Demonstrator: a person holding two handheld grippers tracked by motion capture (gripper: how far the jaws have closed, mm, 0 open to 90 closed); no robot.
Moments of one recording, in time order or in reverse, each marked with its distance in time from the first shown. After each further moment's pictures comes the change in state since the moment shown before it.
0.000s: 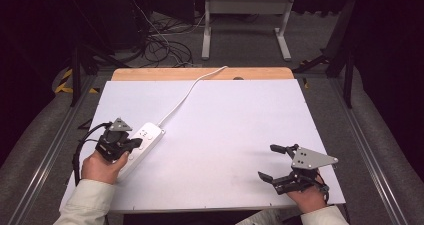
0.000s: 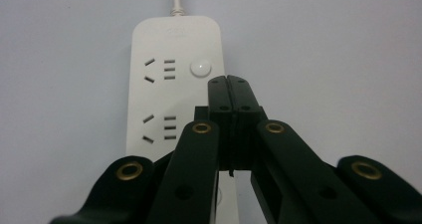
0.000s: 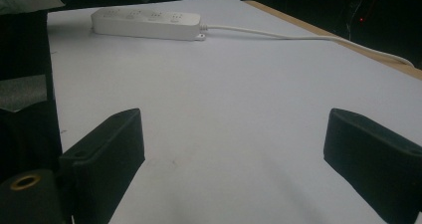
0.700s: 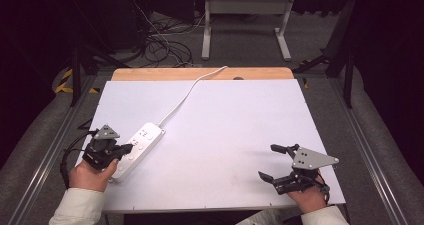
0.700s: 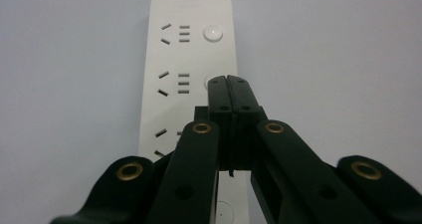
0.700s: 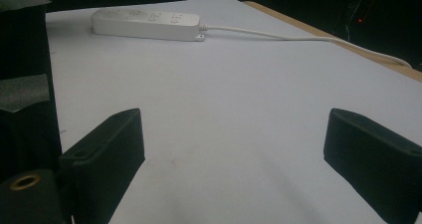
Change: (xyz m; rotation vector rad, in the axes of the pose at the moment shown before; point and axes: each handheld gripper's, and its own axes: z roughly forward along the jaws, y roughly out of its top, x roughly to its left) left arm 0.006 -0.030 -0.023 -0.019 0.013 -0.038; right arm 0.000 0.000 -0.001 -0.003 -0.003 -0.004
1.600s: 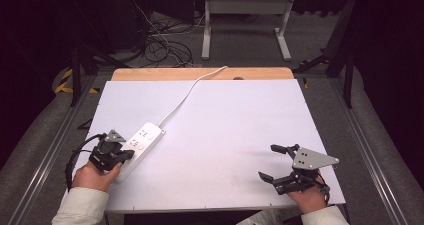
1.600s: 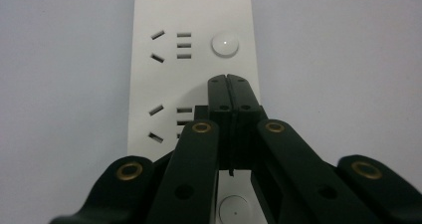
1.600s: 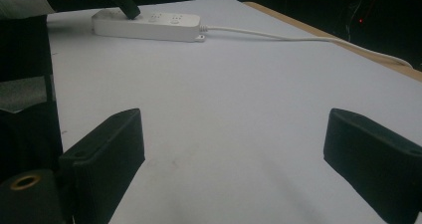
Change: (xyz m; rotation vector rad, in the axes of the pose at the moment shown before) left arm 0.001 -0.010 0.026 0.102 0.013 0.013; right arm 0.000 0.000 0.000 -0.002 0.001 0.002
